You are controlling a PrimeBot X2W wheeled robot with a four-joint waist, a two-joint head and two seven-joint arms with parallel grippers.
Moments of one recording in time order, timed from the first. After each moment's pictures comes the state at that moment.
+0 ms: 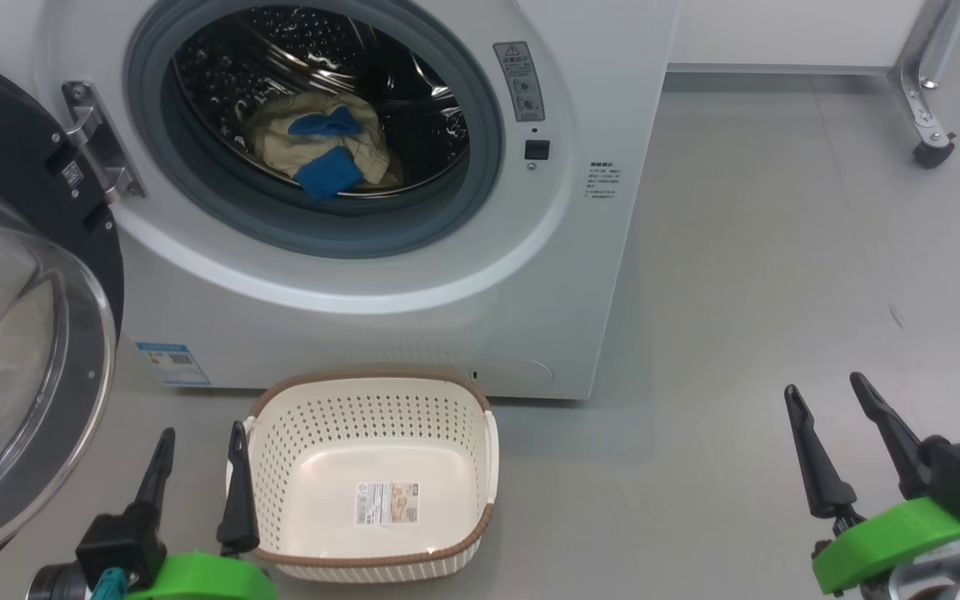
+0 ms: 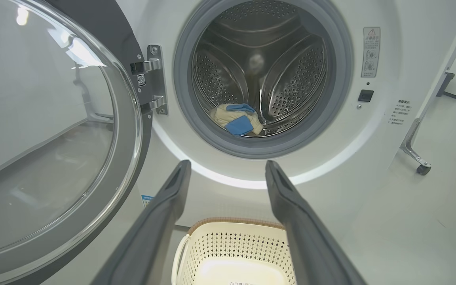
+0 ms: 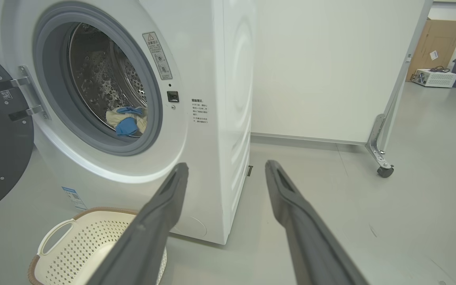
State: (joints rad) left arm -0.03 0.24 -0.28 0.15 -0.36 0.13 -0.25; right arm 0.12 -0.04 -0.09 -0.04 0.09 0.13 -0.09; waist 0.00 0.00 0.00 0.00
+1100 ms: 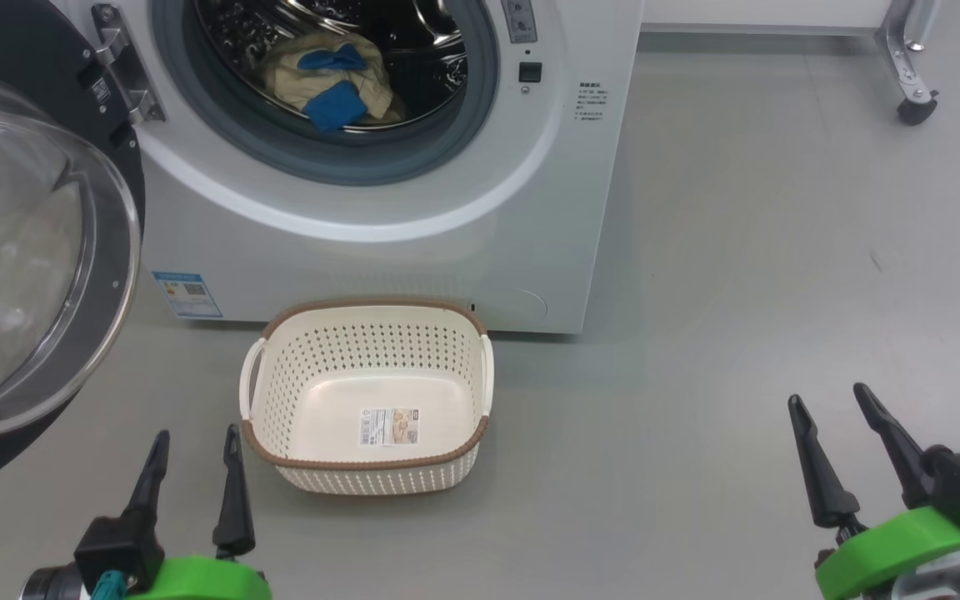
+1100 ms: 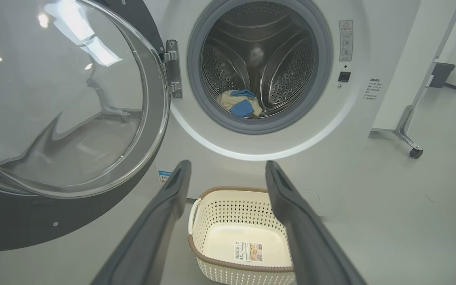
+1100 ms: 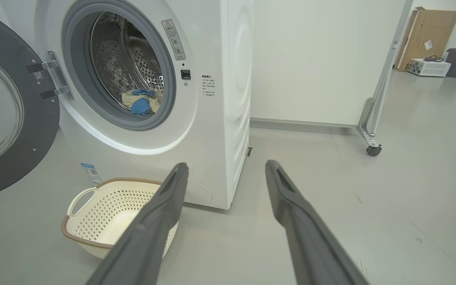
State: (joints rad) left arm -0.03 0.26 -0.29 0.14 -0.36 0.14 -0.25; right arm 0.14 -0.04 -0.10 -0.05 0.09 0.13 -0.09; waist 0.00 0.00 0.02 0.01
